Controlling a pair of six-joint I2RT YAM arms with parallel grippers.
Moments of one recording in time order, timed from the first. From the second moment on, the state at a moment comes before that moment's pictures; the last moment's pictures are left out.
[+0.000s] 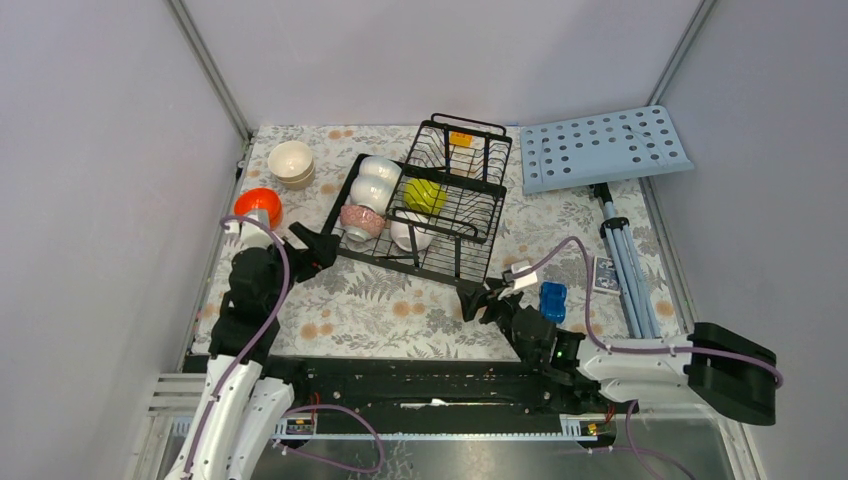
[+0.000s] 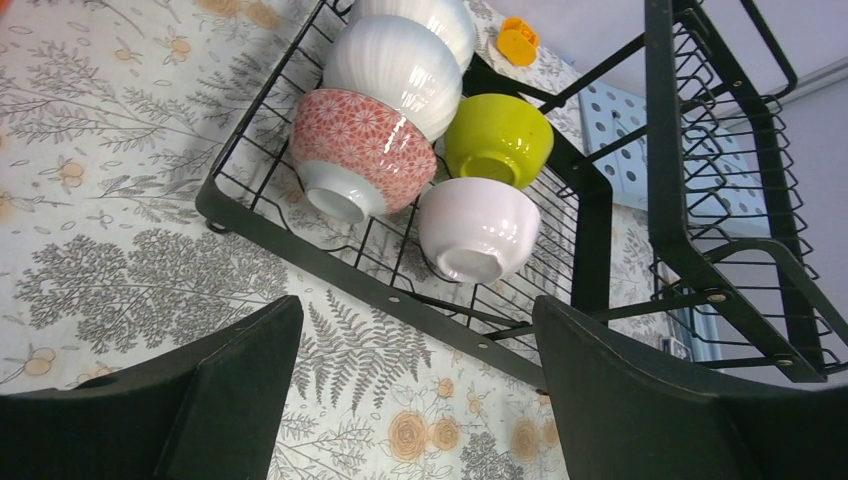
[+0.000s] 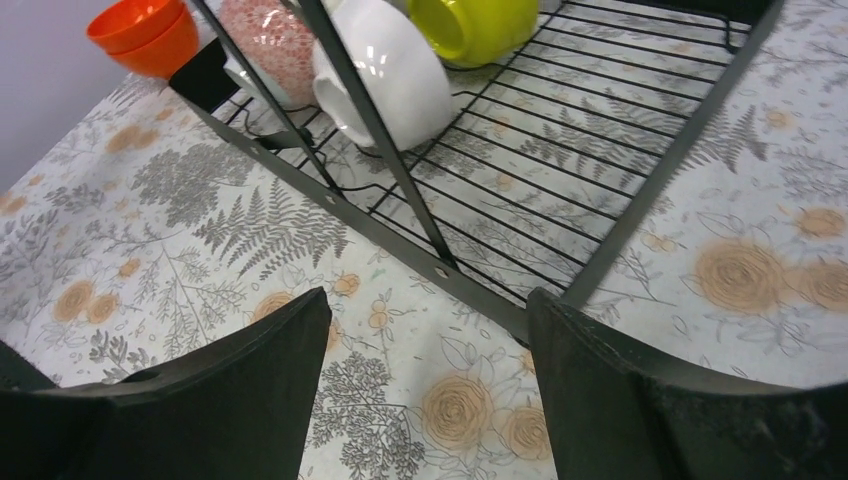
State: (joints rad) left arm -0.15 0.50 0.58 -0.36 0.05 -0.66; right arm 1.19 0.98 0.17 0.64 0.72 0.41
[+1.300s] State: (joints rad) left arm -0.20 0.51 0.53 -0.32 0.12 -0.70; right arm 0.95 1.47 0.36 0.94 0.67 0.39
